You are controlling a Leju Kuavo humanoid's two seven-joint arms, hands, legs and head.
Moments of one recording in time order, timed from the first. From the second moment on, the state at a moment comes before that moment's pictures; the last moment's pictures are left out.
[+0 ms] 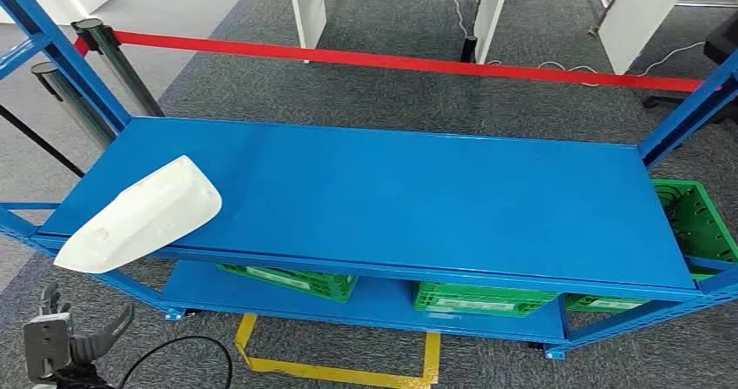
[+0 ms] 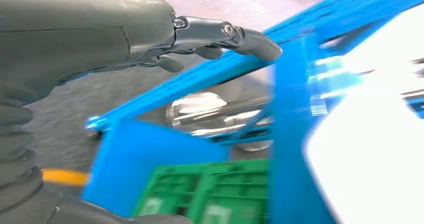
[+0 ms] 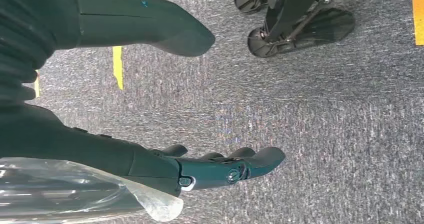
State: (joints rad) left arm 0.07 -0.21 0.62 -1.17 -0.26 0.14 -0.66; right arm 0.06 0.04 -0.23 -0.19 0.20 -0.21 -0.14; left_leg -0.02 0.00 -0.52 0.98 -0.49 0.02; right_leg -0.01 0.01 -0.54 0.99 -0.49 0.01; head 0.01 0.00
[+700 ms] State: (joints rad) left arm 0.18 -0.22 0.27 -1.52 -0.11 0.53 -0.62; right arm 0.03 0.08 -0.24 -0.19 0.24 -0.25 -0.10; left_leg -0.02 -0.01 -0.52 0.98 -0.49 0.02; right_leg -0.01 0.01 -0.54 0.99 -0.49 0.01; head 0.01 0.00
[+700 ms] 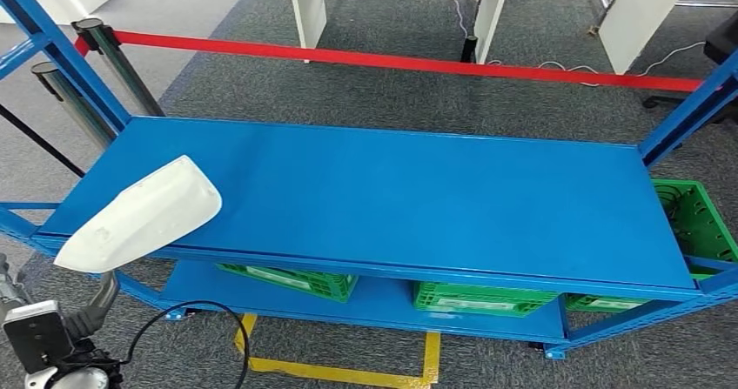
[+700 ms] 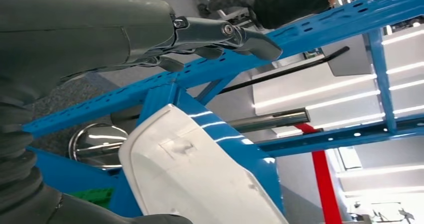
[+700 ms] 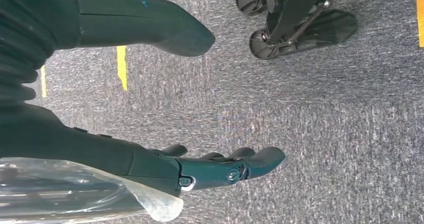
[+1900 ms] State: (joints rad) left arm 0.18 -0.18 0.26 -1.63 -1.00 0.70 -0.70; right arm 0.02 0.09 -0.26 -0.18 0.30 -0.21 -0.09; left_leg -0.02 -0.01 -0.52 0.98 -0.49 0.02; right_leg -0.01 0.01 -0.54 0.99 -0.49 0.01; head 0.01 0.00
